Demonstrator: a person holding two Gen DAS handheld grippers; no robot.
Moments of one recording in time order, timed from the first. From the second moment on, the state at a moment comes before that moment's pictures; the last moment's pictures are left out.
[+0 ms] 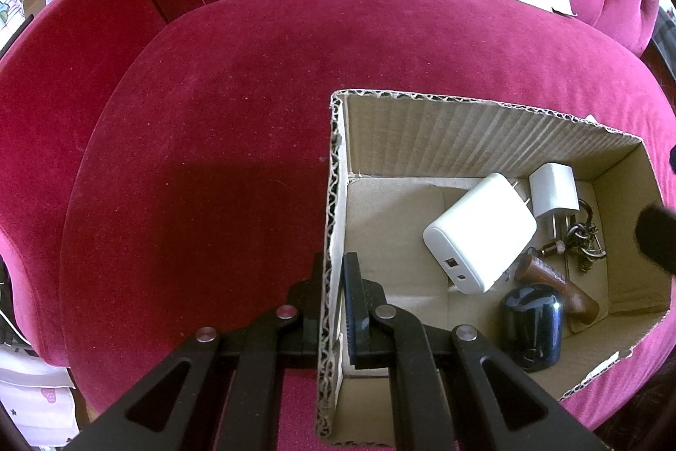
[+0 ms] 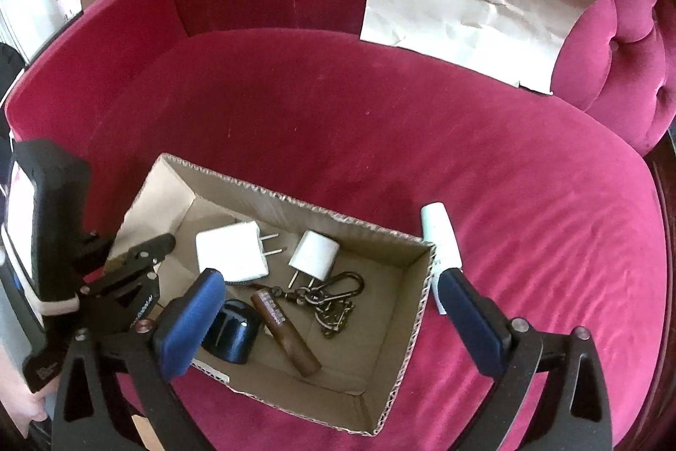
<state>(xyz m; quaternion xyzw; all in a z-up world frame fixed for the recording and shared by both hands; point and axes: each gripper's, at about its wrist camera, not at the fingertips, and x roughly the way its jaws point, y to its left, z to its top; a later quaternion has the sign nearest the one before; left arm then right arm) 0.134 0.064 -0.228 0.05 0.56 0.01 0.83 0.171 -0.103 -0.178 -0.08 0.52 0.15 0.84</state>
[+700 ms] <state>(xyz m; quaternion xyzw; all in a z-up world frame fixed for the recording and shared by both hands) 0.133 0.063 -0.228 0.05 0.56 0.01 0.83 0.200 -0.161 -0.155 -0.05 0.50 0.09 0.86</state>
